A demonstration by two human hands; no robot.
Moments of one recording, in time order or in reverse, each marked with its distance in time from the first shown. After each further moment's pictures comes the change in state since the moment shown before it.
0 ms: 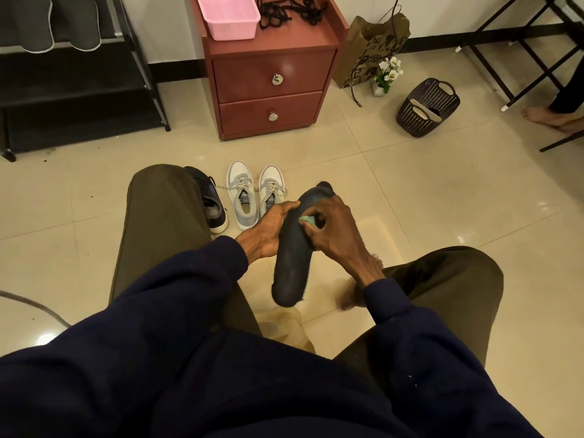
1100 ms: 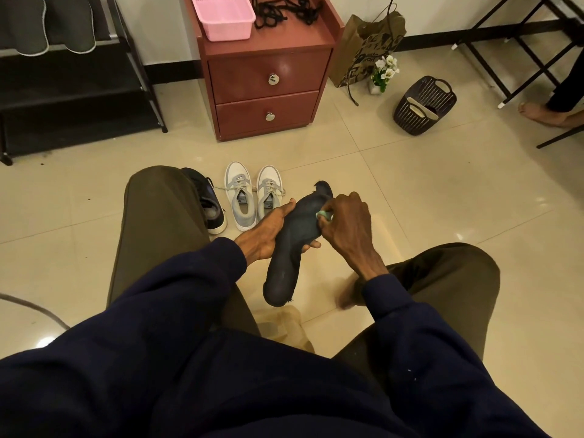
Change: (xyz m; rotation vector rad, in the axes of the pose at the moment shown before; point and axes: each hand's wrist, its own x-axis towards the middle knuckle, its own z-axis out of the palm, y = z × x) left_hand -0.012 0.001 0.011 0.122 0.052 -0.068; right_hand 0.006 0.013 -0.011 -0.361 0.053 0.149
